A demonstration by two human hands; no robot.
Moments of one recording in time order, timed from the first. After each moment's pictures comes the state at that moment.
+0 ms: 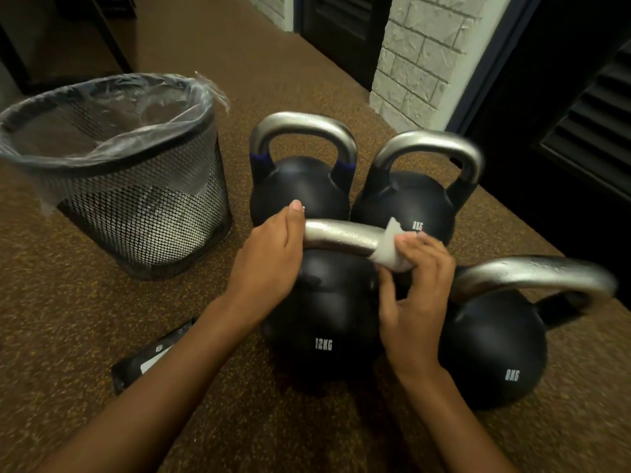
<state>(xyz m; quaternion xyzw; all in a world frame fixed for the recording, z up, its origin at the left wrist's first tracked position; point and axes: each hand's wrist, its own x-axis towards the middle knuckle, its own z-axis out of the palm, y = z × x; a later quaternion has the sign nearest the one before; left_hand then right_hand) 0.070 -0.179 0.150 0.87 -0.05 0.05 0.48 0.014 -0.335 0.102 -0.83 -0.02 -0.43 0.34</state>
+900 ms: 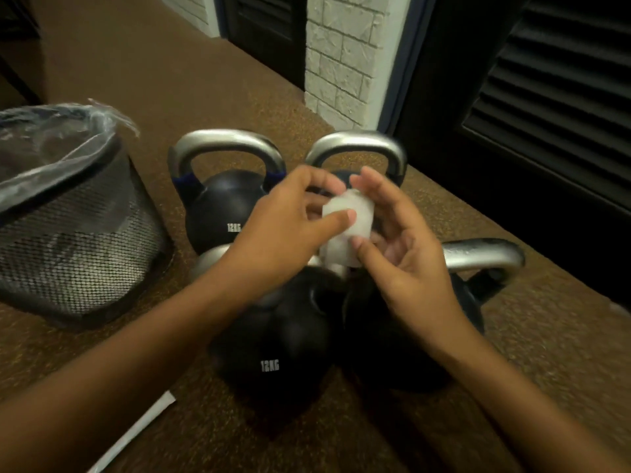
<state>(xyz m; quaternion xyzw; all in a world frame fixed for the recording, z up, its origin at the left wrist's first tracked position) 0.075 -0.254 0.216 0.76 -0.22 -0.12 0.60 0.005 -0.380 0.190 -0.71 -0.09 -0.19 0.67</state>
